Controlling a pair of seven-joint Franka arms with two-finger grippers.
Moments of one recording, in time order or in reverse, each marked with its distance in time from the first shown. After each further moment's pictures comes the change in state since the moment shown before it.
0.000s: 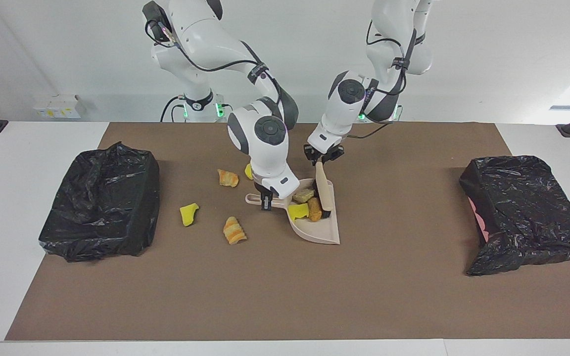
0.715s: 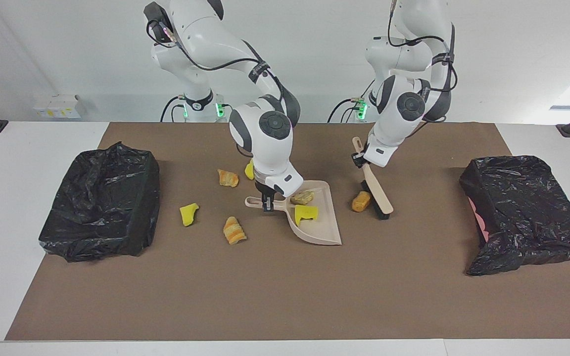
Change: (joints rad) left arm 0.215 -0.046 -0.004 -0.016 0.063 -0.183 -0.026; right arm 0.001 0.008 -0.006 0.018 -0.025 -0.001 -0.040
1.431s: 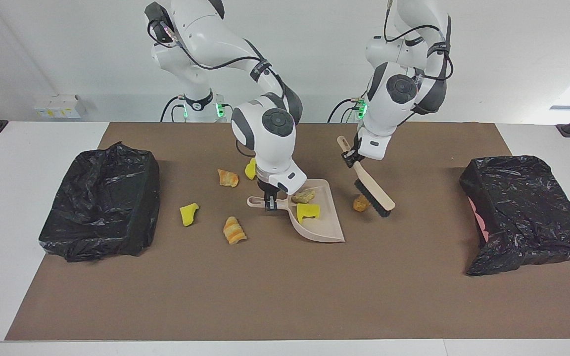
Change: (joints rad) left arm -0.002 -0.006 0.012 0.154 0.000 -0.130 -0.237; right arm 0.020 0.002 -0.001 0.041 -0.037 -0.007 -0.045
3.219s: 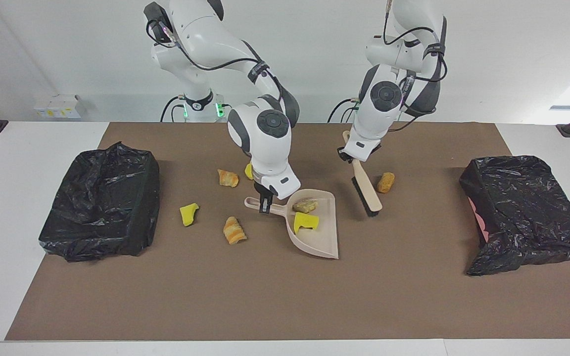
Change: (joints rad) left arm -0.036 0.027 0.009 0.040 0.129 -0.147 0.023; right arm -0.003 0.001 -0.016 0.000 0.001 0.027 0.177
